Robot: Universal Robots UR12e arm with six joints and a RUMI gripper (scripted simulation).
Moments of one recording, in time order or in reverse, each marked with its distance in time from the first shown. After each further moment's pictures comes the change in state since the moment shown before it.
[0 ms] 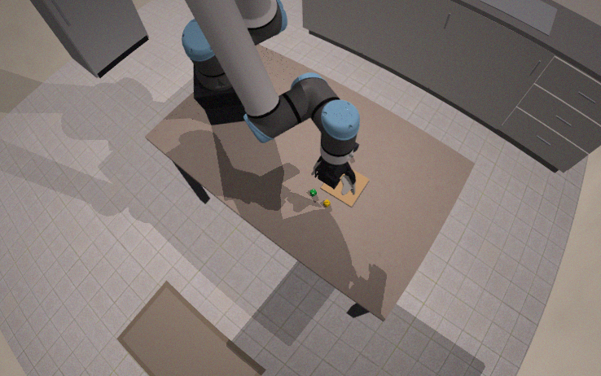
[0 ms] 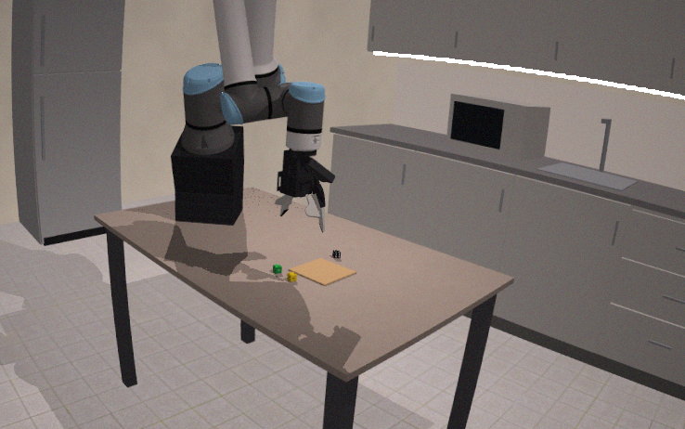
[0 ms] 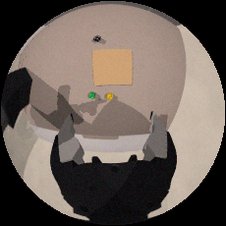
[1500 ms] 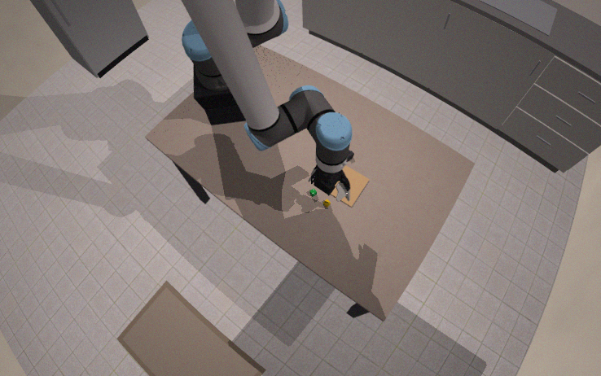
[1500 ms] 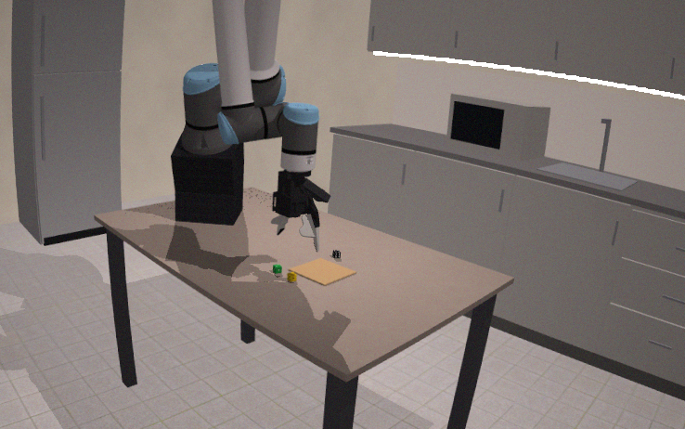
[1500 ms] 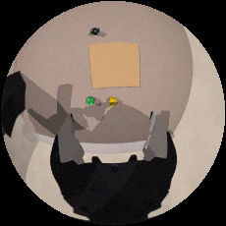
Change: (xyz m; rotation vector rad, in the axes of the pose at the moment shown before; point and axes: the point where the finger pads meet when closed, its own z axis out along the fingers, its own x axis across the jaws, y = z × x) arm -0.009 0.003 0.057 -0.003 0.010 0.029
